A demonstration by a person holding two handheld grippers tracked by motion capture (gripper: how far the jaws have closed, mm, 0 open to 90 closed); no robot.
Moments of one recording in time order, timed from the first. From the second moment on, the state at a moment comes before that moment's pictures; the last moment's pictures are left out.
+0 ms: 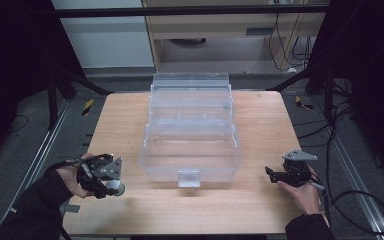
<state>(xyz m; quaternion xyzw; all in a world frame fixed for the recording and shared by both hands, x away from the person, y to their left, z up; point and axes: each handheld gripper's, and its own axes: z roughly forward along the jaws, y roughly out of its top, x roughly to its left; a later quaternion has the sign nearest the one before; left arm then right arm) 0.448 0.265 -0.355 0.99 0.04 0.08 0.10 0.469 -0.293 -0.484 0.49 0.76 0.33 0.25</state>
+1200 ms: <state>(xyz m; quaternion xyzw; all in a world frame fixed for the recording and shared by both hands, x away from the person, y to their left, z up) 0.496 0.234 -0.284 0.99 0.06 0.09 0.13 0.469 -0.294 -0.484 0.49 0.77 0.33 0.25</state>
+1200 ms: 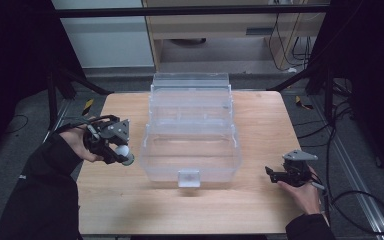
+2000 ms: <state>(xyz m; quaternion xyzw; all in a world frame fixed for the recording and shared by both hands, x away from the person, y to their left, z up) 0.527 0.193 -0.295 0.99 0.03 0.08 0.12 0.469 -0.296 -0.486 0.49 0.77 0.33 0.25</state>
